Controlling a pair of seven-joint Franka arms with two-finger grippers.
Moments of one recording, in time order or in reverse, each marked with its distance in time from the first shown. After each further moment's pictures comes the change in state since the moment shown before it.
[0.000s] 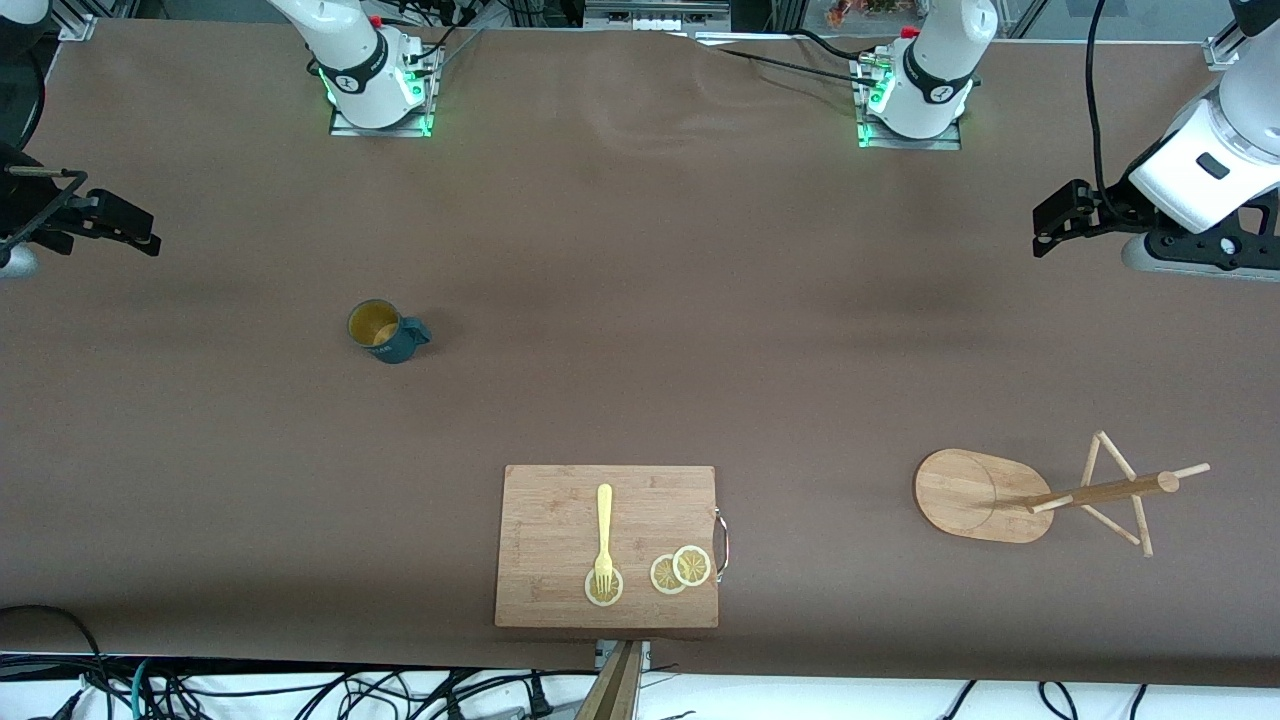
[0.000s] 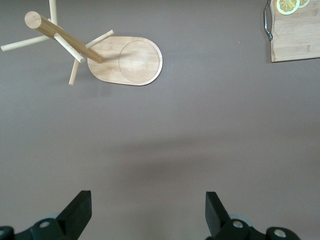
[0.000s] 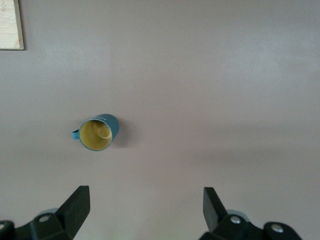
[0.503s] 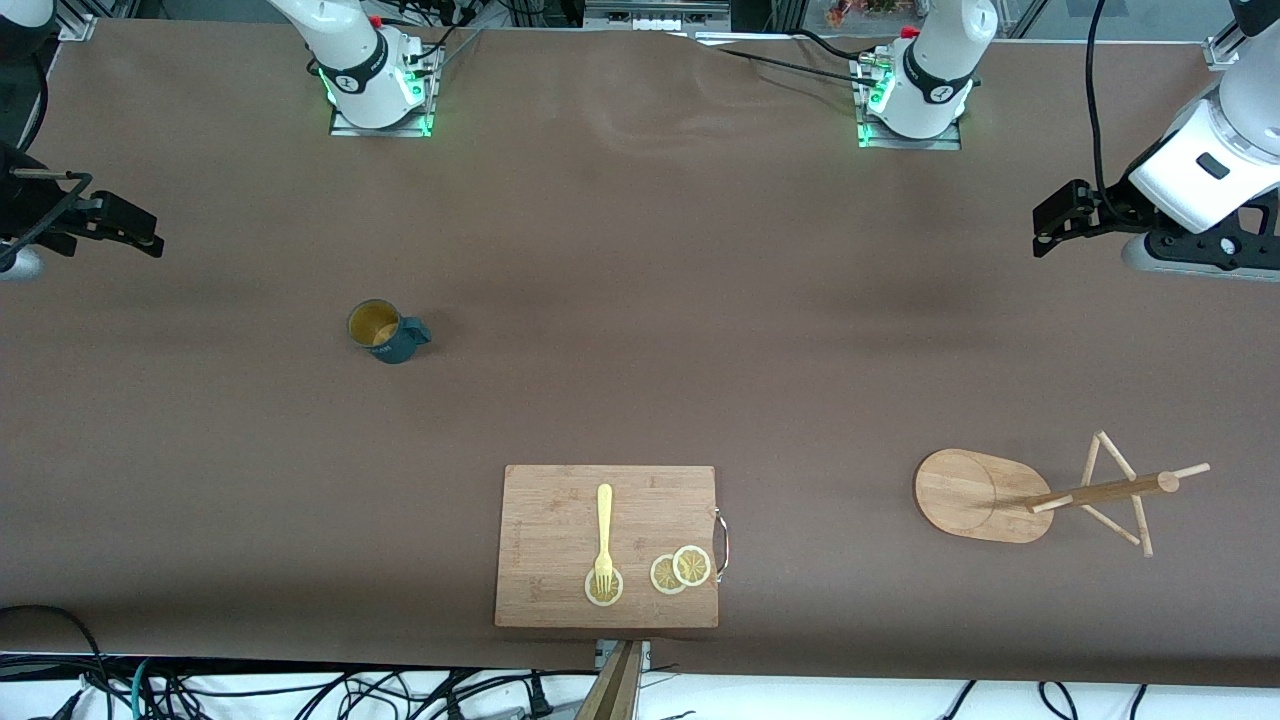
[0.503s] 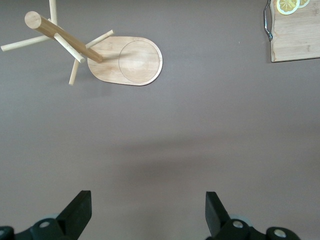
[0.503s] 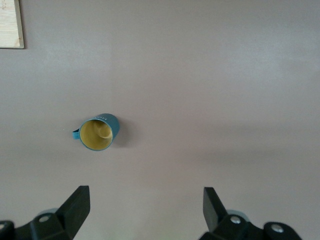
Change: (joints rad) left arm 0.000 0.000 0.000 0.000 0.000 0.000 0.000; right arm 0.010 0.004 -0.002 0.000 -0.003 -0.001 0.000
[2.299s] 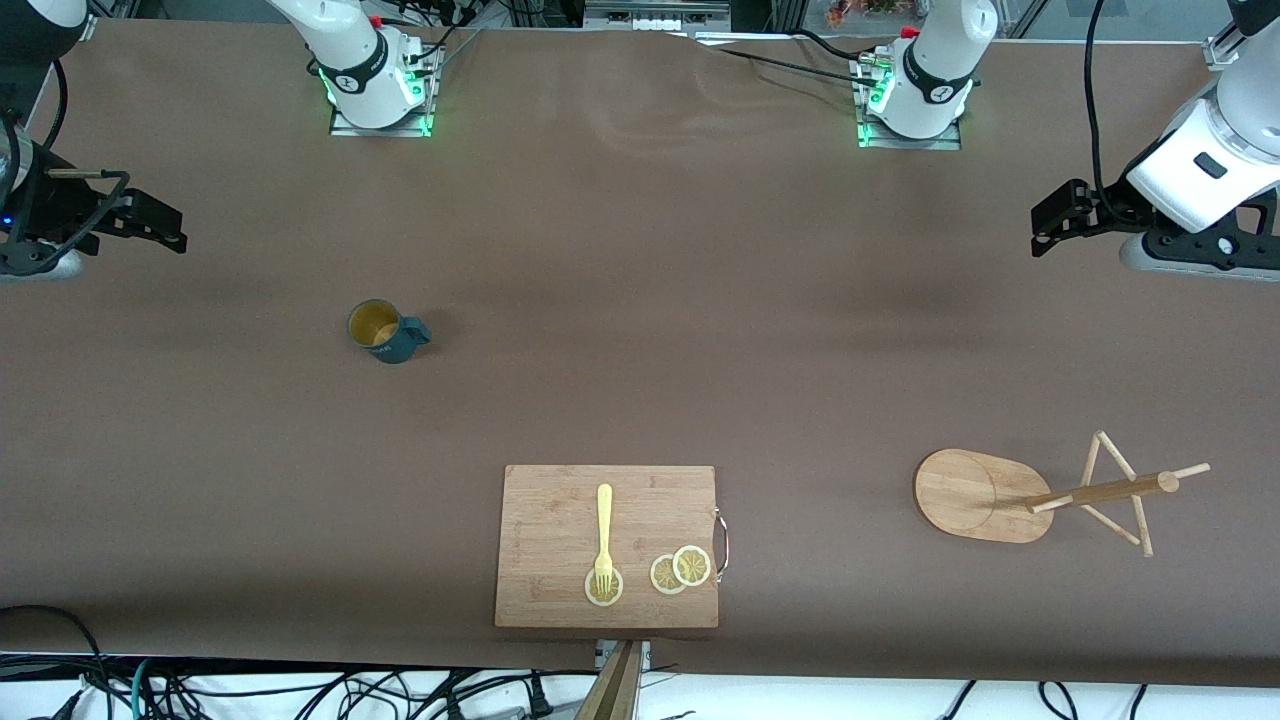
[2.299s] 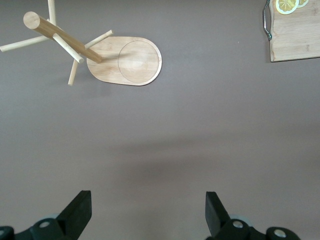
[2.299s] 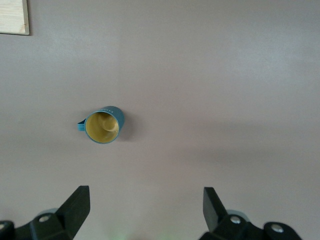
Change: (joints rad) left arm -0.001 0.000 -0.002 0.000 0.000 0.000 0.000; right arm 0.045 0.003 0.000 0.000 -0.011 -0.022 0.000
